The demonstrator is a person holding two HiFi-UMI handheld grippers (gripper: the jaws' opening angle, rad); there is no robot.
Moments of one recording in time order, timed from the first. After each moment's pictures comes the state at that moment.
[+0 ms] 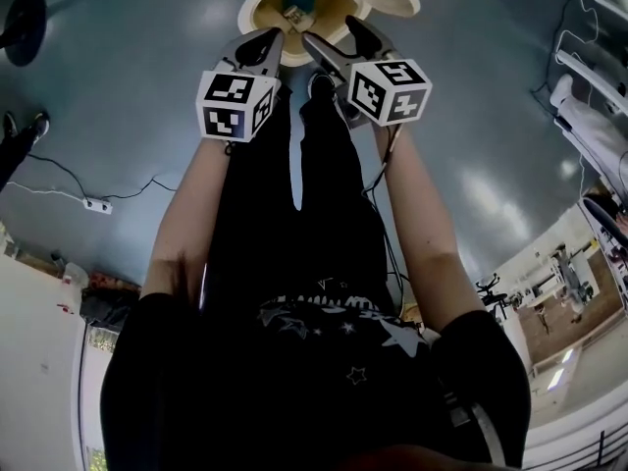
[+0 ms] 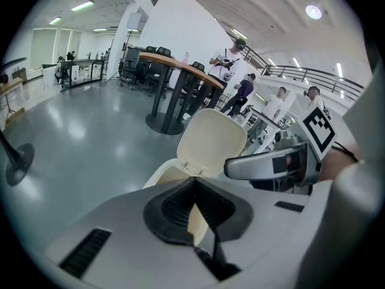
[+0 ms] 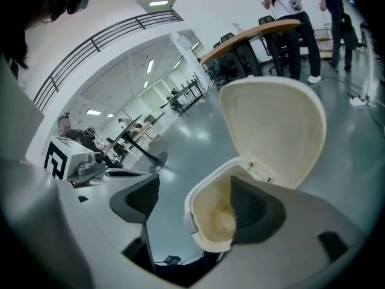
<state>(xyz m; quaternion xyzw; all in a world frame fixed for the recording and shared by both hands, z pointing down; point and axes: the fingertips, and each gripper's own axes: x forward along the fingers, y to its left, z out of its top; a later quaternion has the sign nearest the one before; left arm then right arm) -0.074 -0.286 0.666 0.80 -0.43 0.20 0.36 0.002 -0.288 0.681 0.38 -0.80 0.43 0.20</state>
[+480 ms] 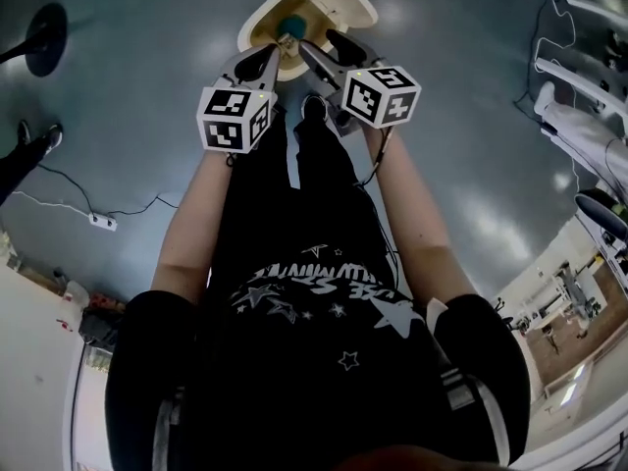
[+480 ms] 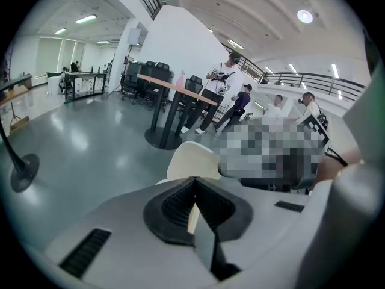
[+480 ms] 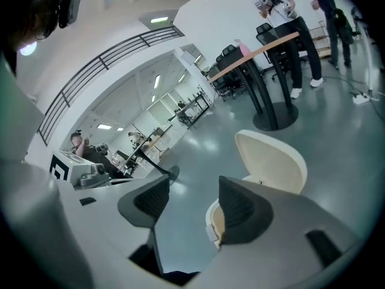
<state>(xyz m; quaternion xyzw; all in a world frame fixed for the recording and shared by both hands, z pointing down) -0.056 -0.274 0.561 0.81 -0.45 0.17 0.33 0.012 -0.287 0.573 0.37 -0.82 0.43 0.13</state>
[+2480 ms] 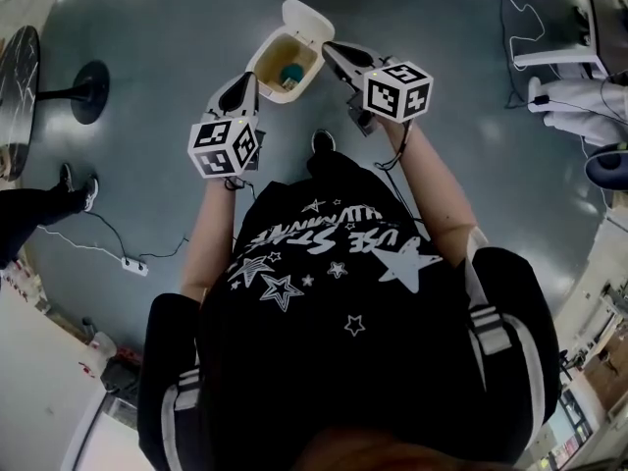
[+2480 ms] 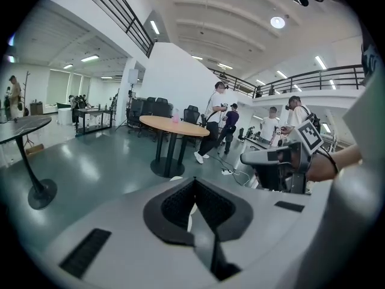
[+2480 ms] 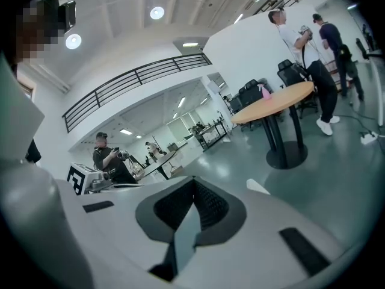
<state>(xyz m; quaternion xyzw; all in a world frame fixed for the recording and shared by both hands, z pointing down) -0.048 -0.172 0.384 0.82 -0.52 0.10 0.22 0.094 -0.201 0.390 0.35 -0.88 0.31 0.05</state>
